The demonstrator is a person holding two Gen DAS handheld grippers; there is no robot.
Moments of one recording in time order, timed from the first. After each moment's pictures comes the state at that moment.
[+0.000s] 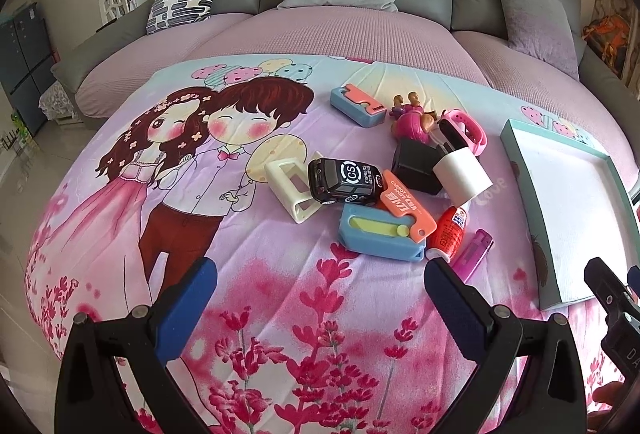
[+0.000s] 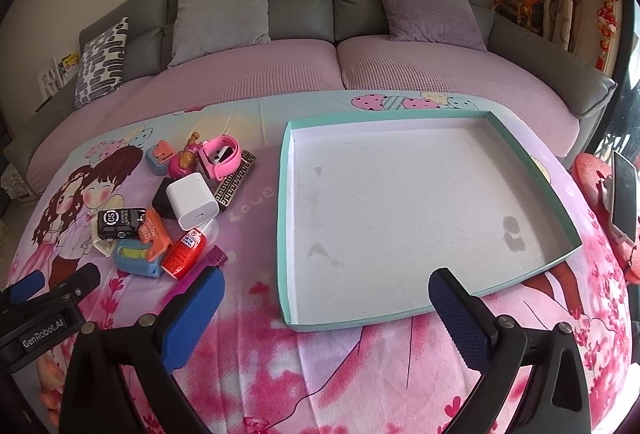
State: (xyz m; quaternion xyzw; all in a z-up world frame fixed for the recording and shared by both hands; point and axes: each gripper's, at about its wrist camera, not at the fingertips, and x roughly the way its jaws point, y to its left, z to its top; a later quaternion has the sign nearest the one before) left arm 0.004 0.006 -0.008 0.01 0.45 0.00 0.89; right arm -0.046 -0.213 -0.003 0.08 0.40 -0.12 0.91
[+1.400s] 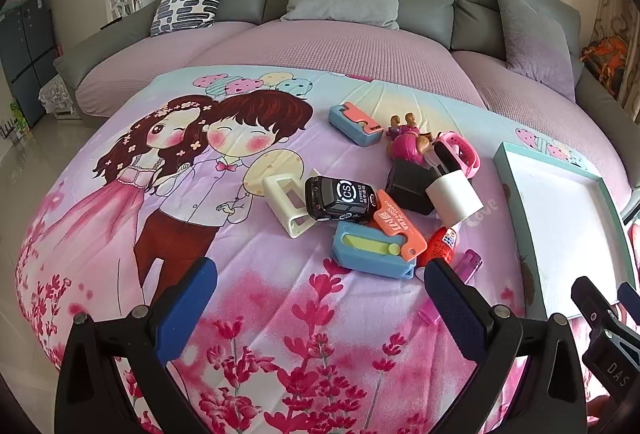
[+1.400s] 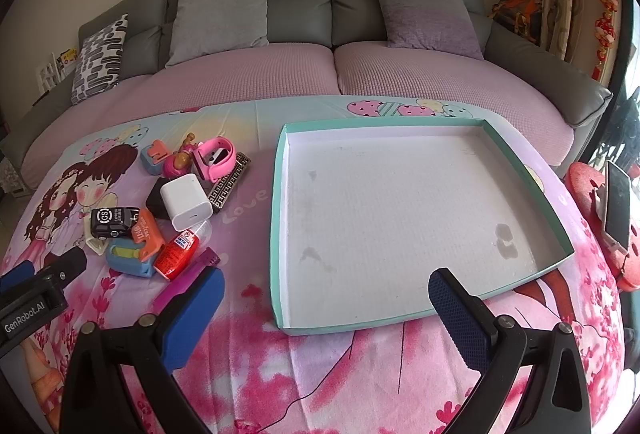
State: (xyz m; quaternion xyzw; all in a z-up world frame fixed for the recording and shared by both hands) left arm 0.004 0.008 -0.002 -0.01 0.42 0.00 0.91; right arm -0.047 -0.212 -0.004 0.06 0.39 -0.13 0.91
